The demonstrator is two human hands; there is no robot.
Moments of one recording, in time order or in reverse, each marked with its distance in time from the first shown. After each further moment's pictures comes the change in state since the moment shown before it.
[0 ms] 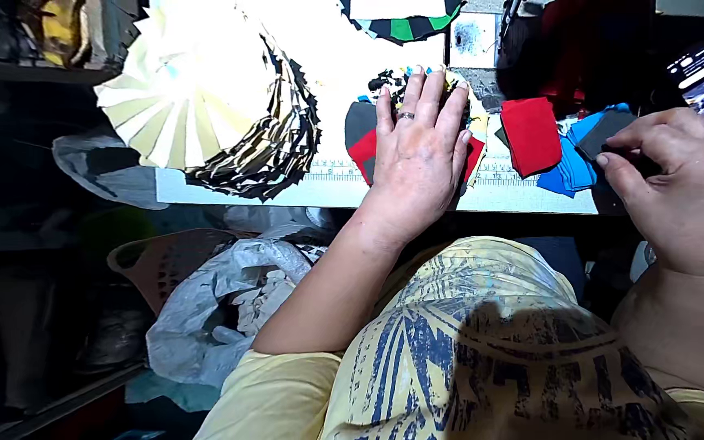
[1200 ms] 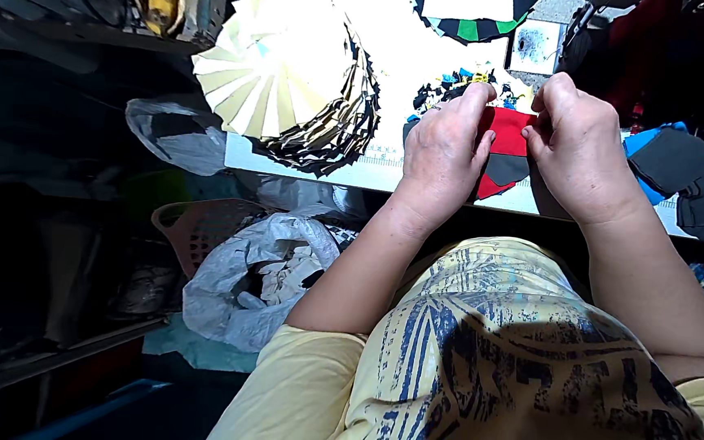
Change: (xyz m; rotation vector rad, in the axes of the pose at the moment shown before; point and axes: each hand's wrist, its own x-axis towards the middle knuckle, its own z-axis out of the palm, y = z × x) left_hand -0.012 -0.015 -0.011 -0.236 0.222 -0.091; right_hand 0.080 -0.081 0.085 0.052 -0.125 -0.078
